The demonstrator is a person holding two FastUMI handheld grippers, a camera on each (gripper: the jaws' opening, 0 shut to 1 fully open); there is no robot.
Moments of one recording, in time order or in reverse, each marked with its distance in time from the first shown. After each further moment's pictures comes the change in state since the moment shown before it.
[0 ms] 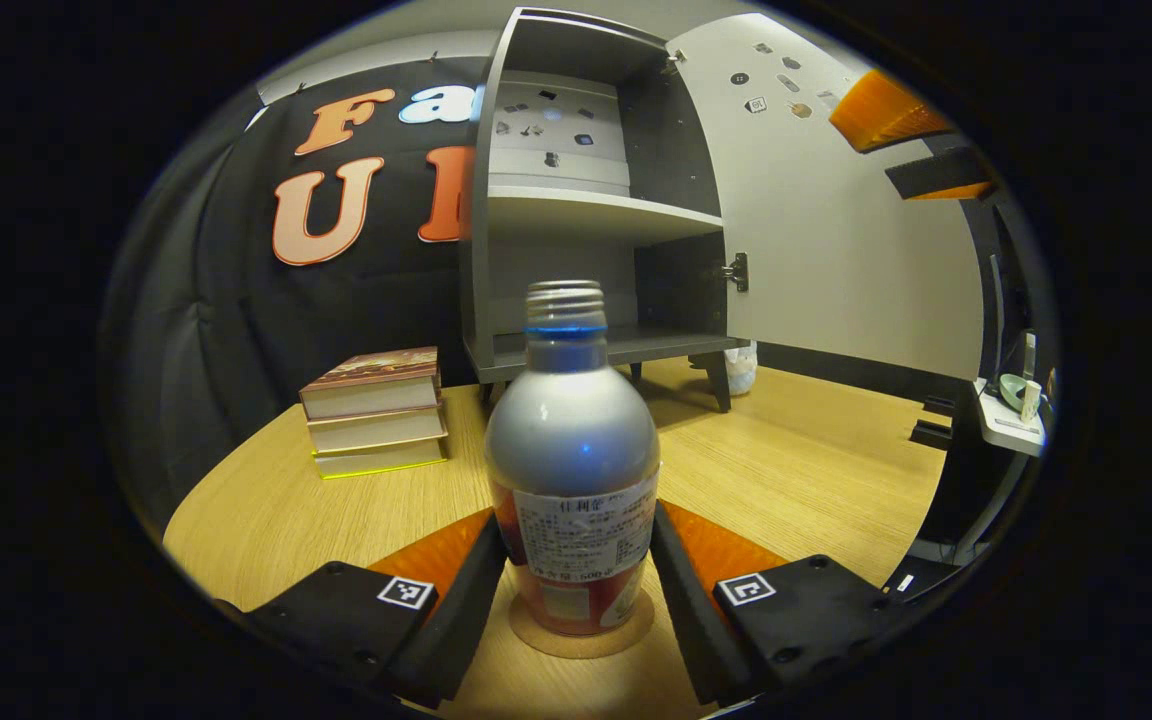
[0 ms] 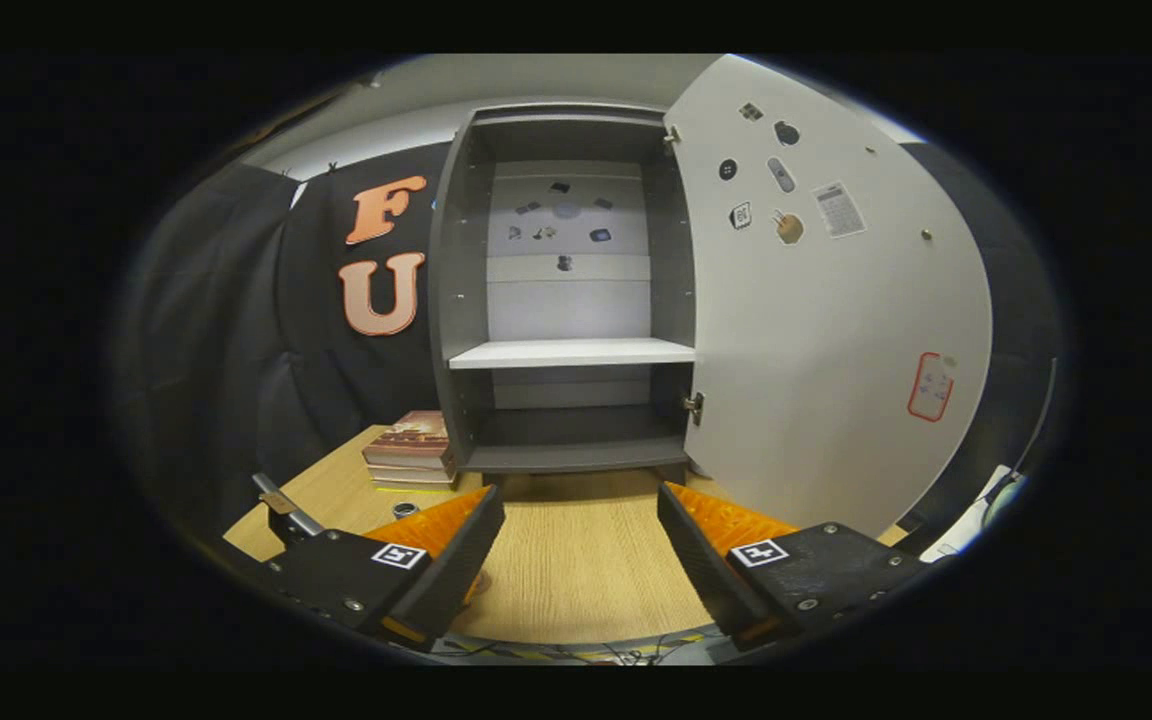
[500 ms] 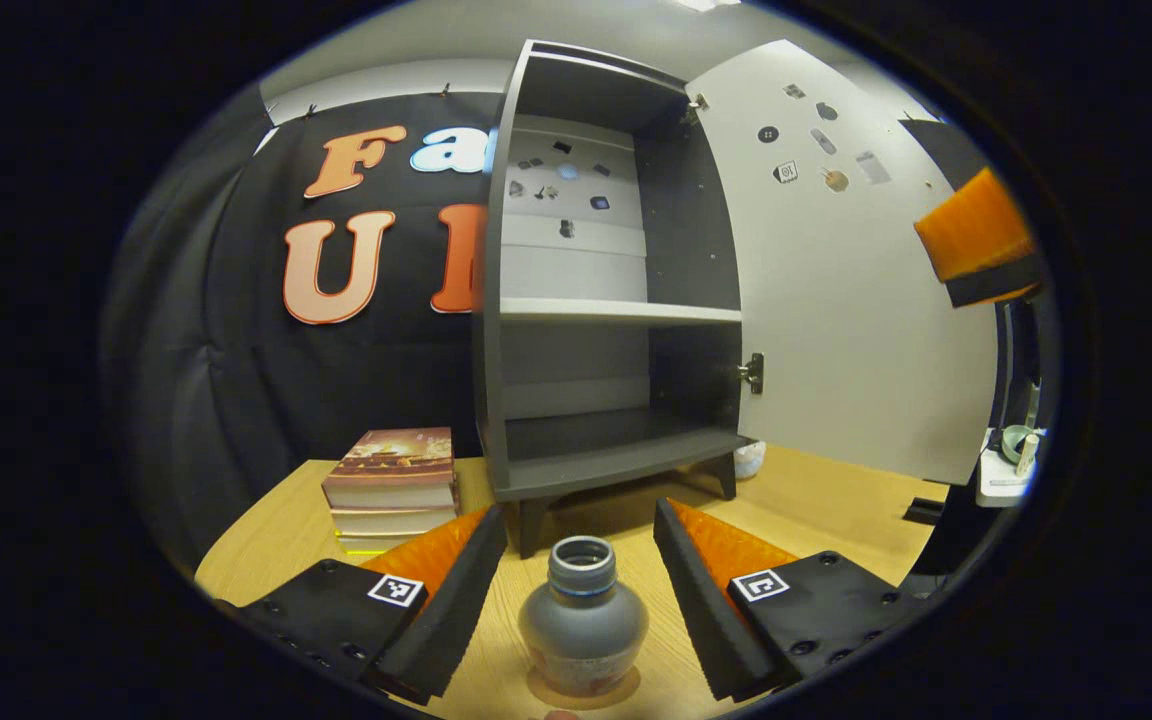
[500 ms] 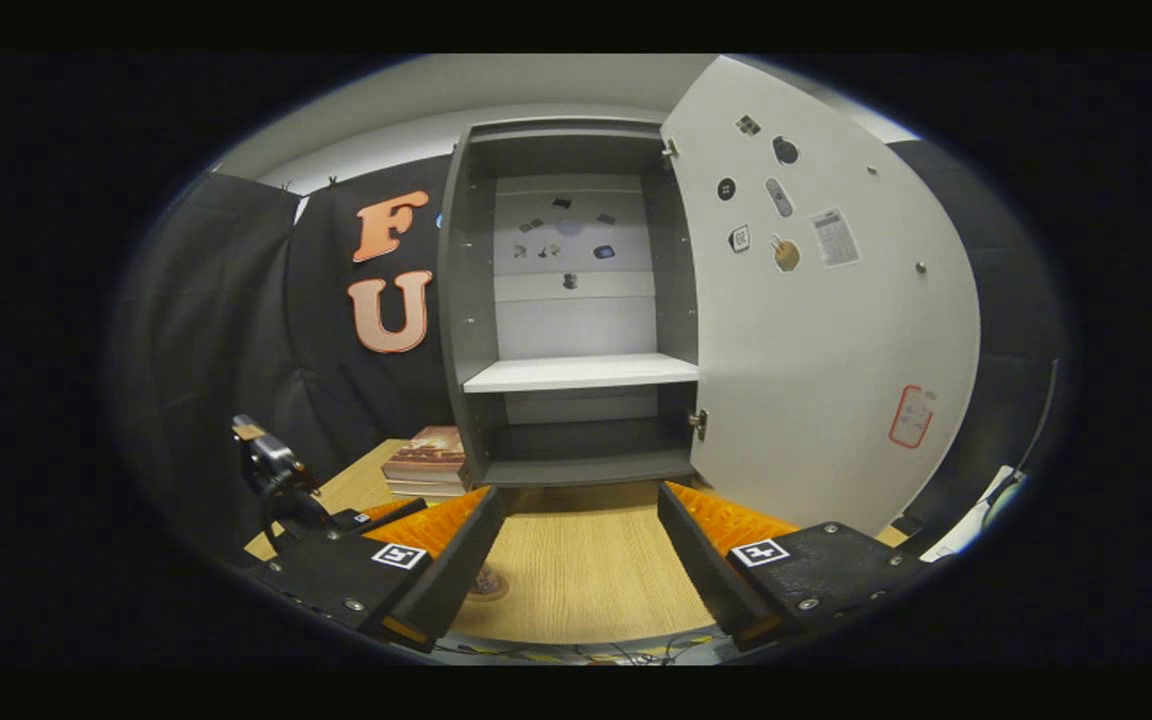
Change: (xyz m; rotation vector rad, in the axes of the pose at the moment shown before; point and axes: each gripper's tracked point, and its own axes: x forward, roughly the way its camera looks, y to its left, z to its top) left arm 0.000 0.005 0.122 -0.040 -0.150 0.010; right arm -0.018 -0.001 0.039 -0.019 -0.048 0.013
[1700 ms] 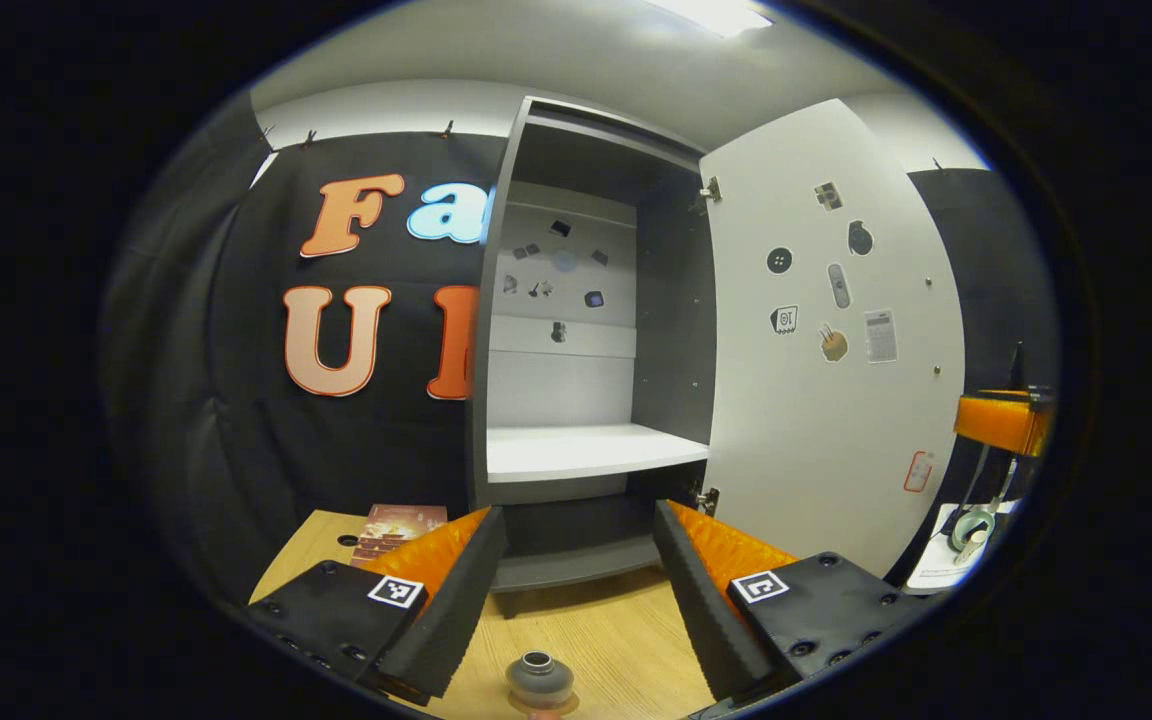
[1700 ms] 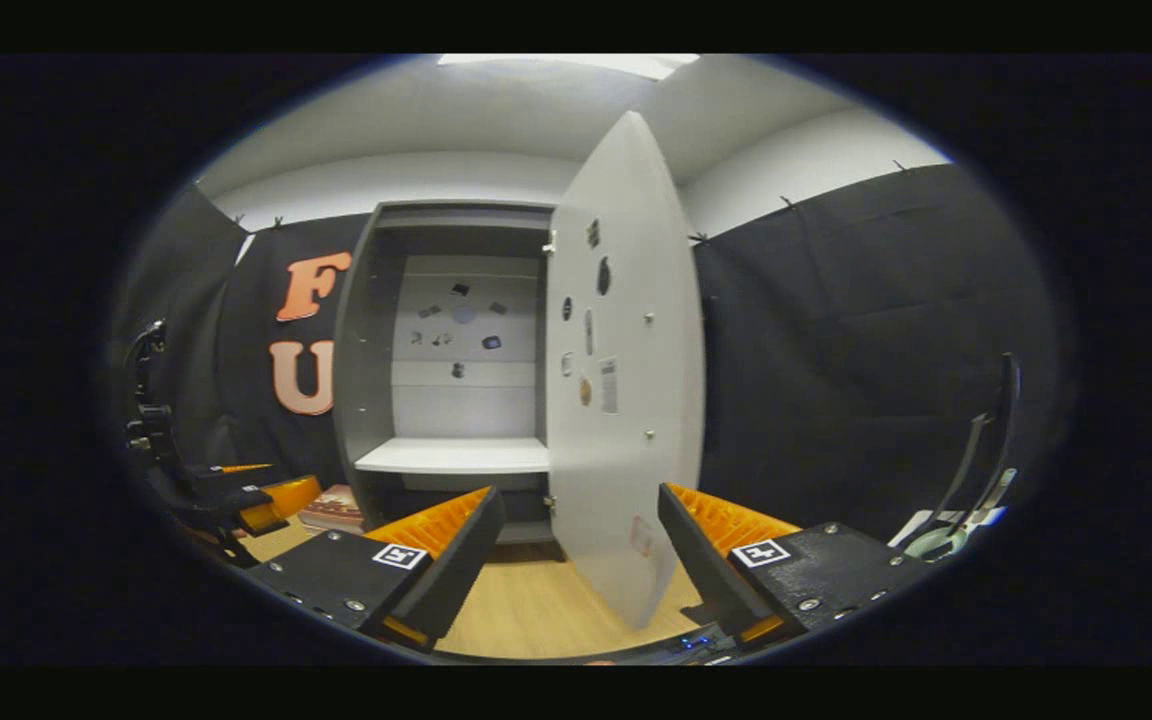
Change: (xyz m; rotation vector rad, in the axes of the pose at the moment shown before) left arm -0.038 -0.020 0.170 -0.049 -0.065 0.013; right arm -0.095 -0.171 0.116 -0.017 -0.225 -0.287
